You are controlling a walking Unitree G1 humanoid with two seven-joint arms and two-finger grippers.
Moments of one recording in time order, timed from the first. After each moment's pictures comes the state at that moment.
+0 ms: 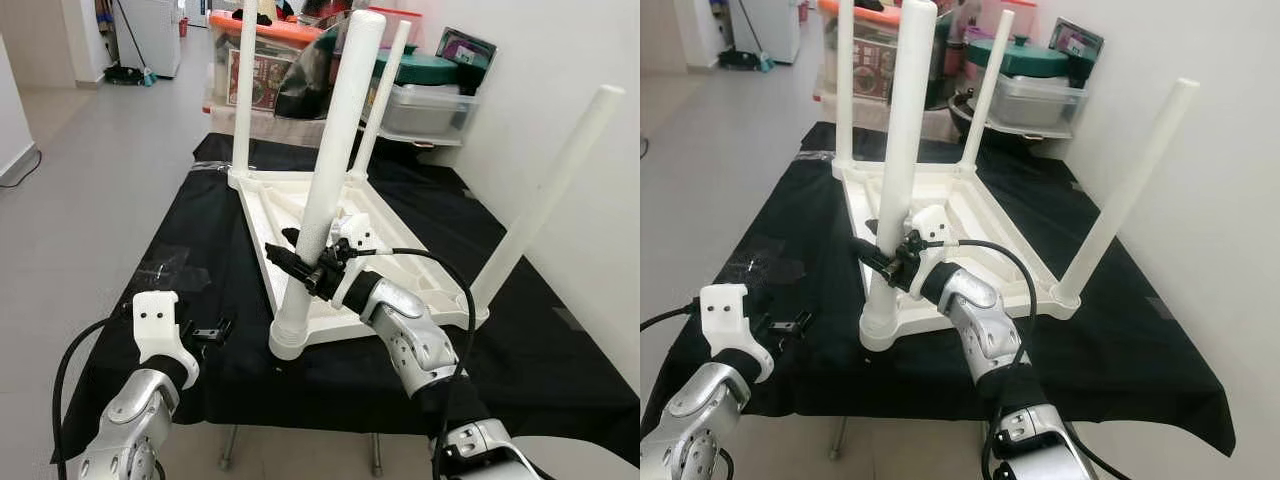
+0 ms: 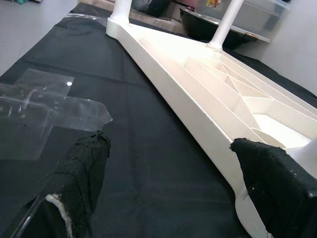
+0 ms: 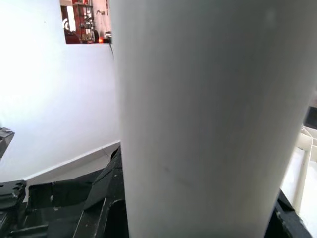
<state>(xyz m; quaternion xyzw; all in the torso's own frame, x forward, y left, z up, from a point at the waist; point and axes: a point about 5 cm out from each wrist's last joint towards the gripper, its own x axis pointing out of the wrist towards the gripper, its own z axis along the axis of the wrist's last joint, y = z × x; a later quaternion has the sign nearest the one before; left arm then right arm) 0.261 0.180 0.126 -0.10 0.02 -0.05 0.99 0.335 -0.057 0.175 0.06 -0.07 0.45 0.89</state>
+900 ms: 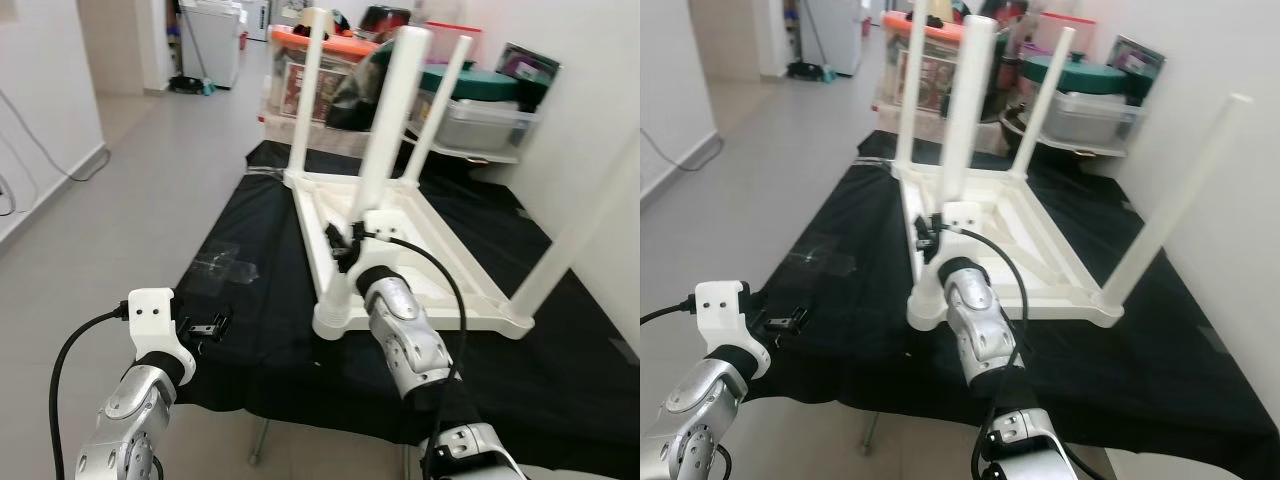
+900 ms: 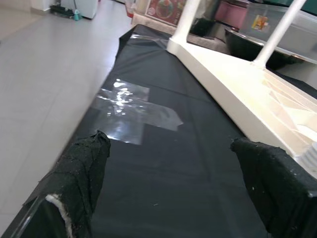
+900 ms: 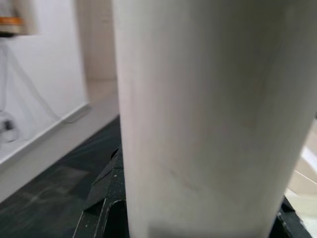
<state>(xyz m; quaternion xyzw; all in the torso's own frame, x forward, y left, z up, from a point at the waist) 0.264 0.184 0.126 -0.10 0.02 -0.04 0.99 0.358 -0.103 0.160 0.05 -0.01 0.05 1.00</state>
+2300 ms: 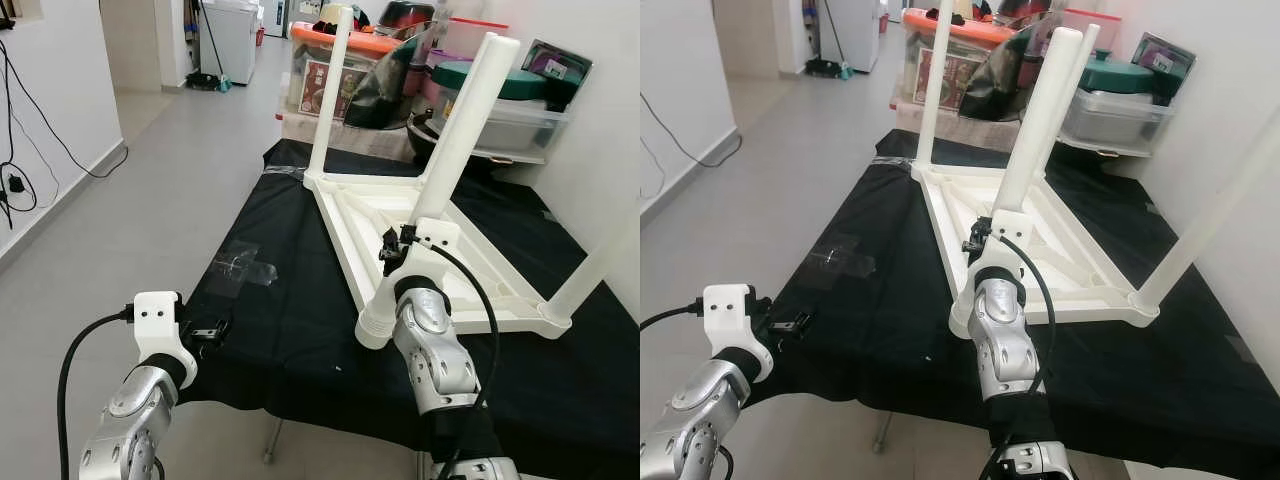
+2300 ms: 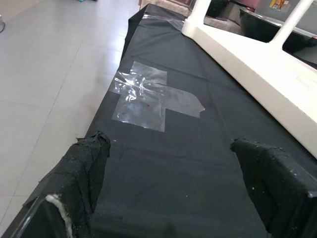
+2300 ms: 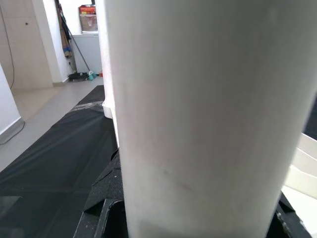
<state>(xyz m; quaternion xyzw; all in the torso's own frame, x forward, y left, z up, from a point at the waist) 0.268 0.183 0.116 -0.10 0.05 -0.04 0.99 0.340 -0.129 0.166 0.06 -0.01 -0.08 0.99</state>
